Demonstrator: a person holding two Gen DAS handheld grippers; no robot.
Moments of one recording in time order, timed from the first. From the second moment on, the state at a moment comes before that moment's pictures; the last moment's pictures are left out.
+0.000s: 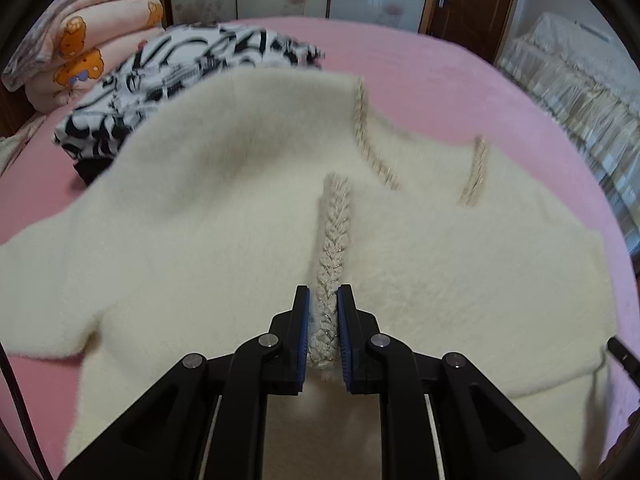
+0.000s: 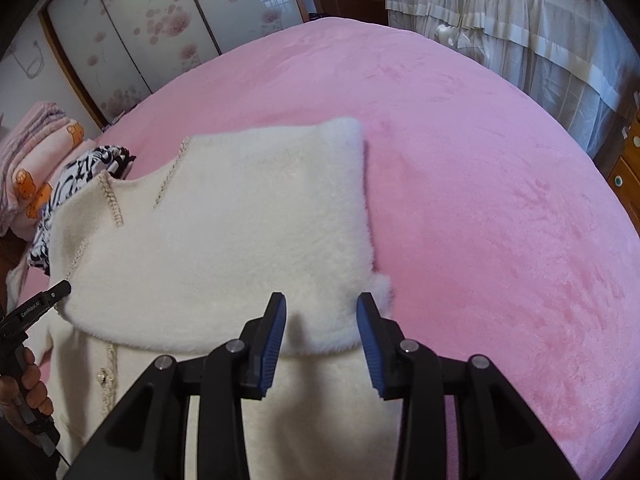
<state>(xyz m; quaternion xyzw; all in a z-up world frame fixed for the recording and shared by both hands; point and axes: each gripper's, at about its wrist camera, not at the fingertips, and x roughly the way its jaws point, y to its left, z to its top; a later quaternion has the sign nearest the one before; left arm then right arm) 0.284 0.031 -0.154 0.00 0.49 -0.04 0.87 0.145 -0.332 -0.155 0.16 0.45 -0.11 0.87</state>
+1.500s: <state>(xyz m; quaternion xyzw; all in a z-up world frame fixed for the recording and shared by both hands) 0.271 -0.012 -0.163 0.02 0.52 -0.08 0.85 0.201 -0.357 -0.175 0.14 0.49 -0.06 0.86</state>
